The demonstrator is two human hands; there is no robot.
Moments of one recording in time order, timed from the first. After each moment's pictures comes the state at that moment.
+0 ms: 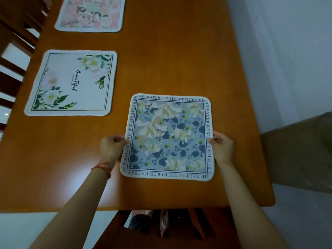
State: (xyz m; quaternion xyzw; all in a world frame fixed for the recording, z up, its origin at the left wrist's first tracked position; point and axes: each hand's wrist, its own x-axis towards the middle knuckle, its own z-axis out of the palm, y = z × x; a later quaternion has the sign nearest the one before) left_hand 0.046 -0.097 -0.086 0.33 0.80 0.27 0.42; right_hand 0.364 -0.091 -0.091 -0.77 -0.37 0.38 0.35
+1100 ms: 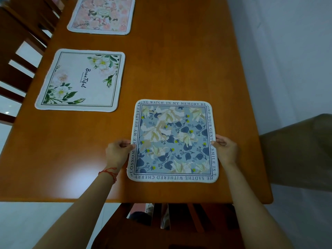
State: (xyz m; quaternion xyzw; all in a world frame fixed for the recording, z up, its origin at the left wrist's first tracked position) left_hand 0.054 -0.132 -0.086 0.35 0.80 0.28 0.40; right_hand 0.376 -0.107 -0.095 -0.77 -0.40 0.36 0.33
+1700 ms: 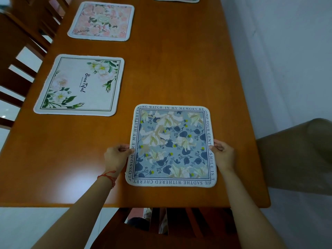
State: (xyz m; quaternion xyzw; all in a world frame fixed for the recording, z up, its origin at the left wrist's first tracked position) left_hand 0.054 -0.133 -0.090 0.35 0.80 0.28 0.39; right_hand 0.374 -0.111 -0.090 -0.77 -0.40 0.37 0.34
